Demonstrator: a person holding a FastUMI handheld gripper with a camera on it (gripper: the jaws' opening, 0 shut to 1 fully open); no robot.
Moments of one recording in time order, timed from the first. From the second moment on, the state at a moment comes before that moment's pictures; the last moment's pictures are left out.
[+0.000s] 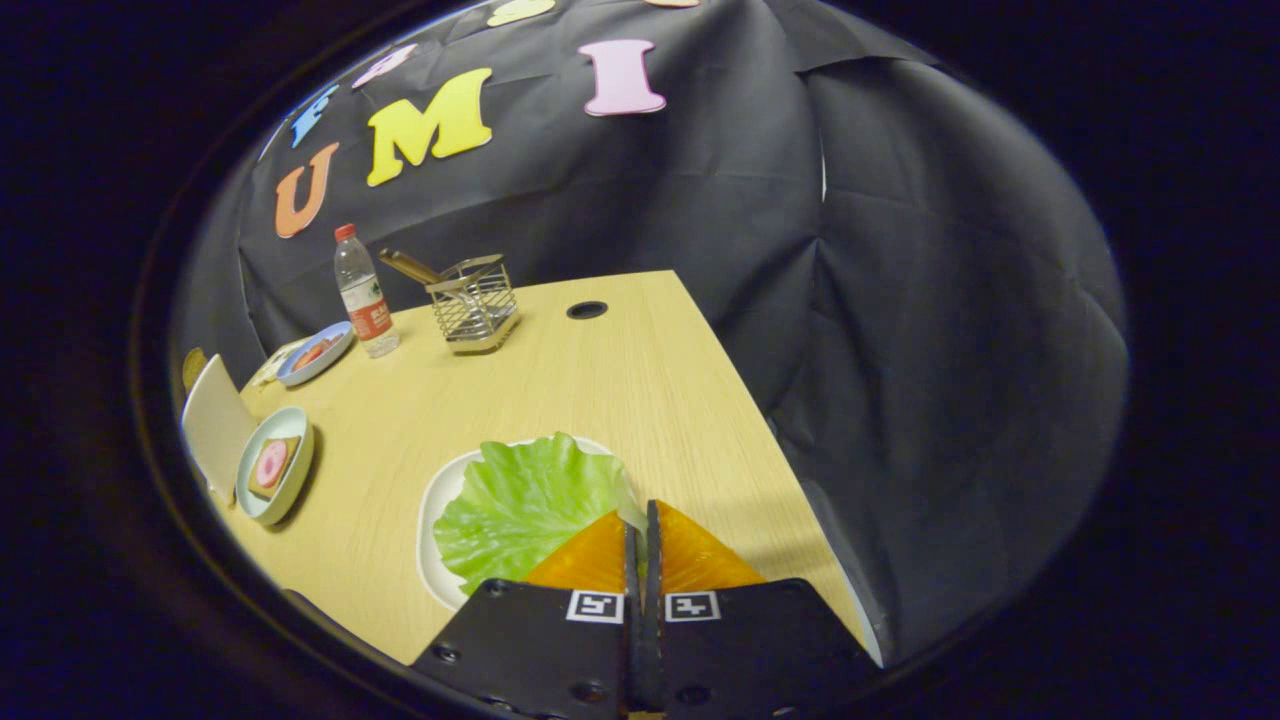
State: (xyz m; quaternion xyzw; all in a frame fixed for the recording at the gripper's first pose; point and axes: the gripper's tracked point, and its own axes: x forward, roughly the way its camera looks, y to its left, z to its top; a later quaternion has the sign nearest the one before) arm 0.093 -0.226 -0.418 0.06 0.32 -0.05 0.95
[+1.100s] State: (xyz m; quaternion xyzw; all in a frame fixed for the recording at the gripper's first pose) arm 0.060 0.013 -0.216 0.07 0.26 0.03 0.96
